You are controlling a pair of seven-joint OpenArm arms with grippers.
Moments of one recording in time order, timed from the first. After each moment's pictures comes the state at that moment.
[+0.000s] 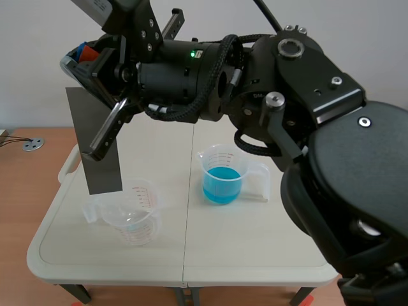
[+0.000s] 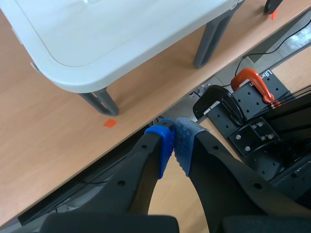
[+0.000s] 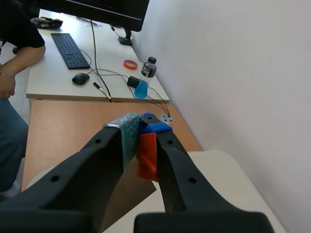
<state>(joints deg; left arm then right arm) 66.9 -42.0 -11.3 95.5 -11.0 -23.8 -24.9 8.1 1.7 -27.2 100.6 -6.4 43.5 -2.6</state>
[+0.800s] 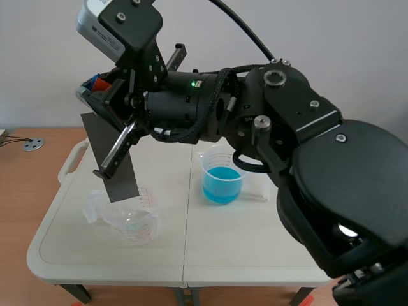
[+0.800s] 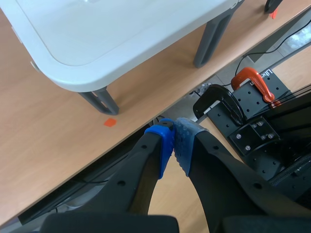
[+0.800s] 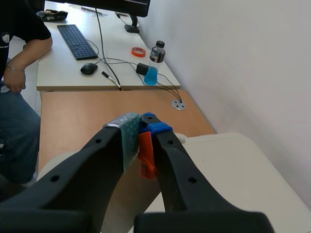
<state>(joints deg) 66.9 -42.0 -11.3 95.5 -11.0 -23.8 -24.8 8.1 1.7 -27.2 93.2 -6.4 43.3 -0.4</state>
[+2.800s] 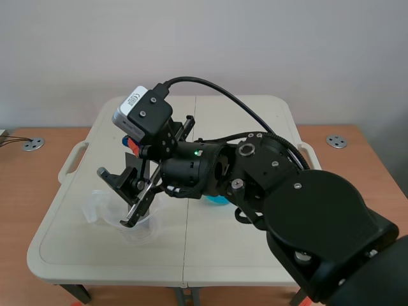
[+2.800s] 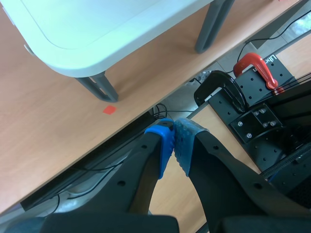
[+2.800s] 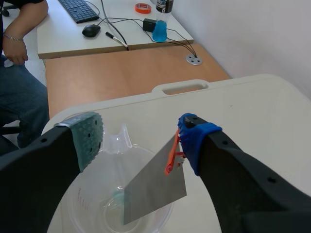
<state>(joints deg) 66.9 -42.0 -11.3 95.5 -11.0 -23.8 -21.3 8.1 1.7 -29.0 74.6 -12.8 38.2 10.2</state>
